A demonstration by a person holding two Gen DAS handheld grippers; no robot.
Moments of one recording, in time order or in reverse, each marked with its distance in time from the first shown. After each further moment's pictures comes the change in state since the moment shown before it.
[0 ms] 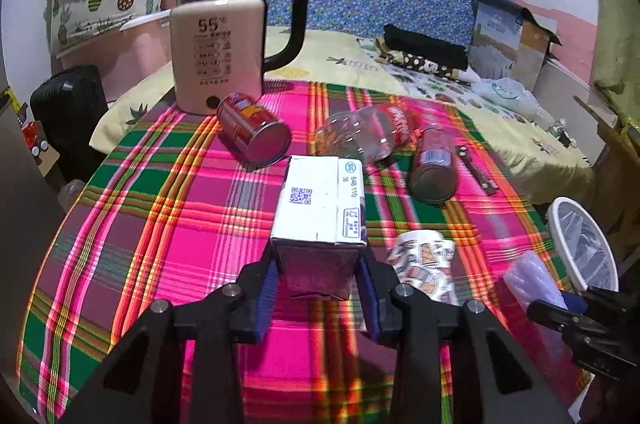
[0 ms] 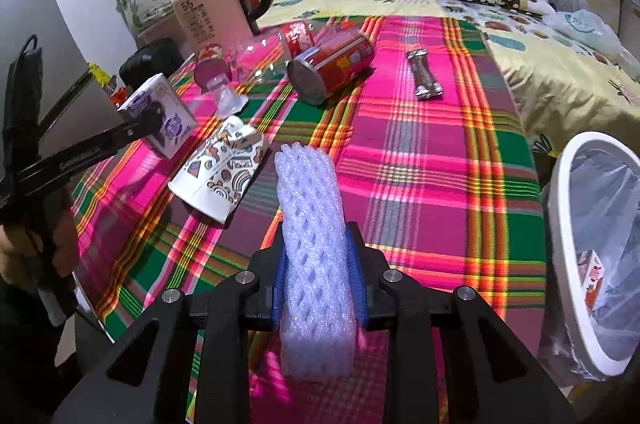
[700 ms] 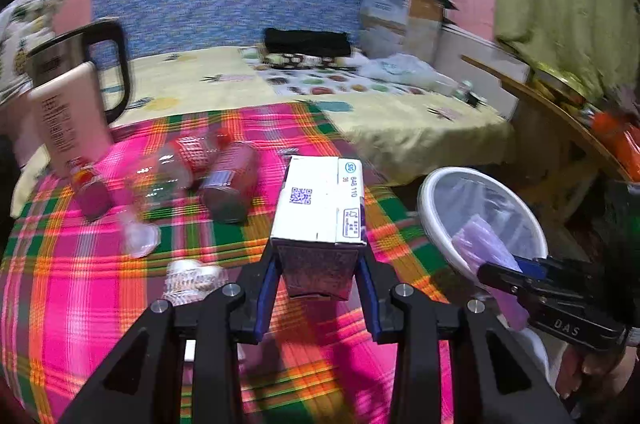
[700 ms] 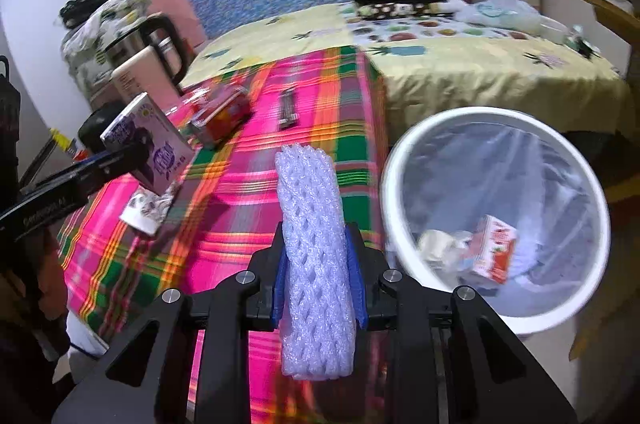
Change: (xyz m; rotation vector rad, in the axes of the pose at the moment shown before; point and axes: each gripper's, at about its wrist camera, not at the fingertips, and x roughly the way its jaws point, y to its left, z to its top) left arm -0.012 -0.153 0.008 0.232 0.003 -0.281; right arm -0.066 -0.081 -0.024 0.184 -0.134 -0.152
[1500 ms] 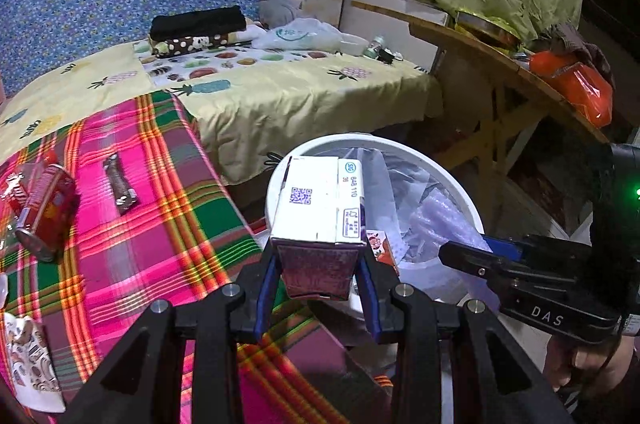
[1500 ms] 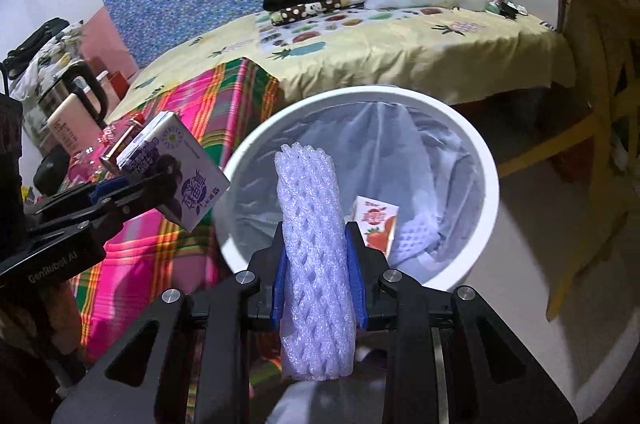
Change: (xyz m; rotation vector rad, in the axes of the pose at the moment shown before) left arm 0.070 -0.123 0.006 0.156 0.092 -0.234; right arm -0.019 -0.084 -0.013 0.160 -0.009 -0.158
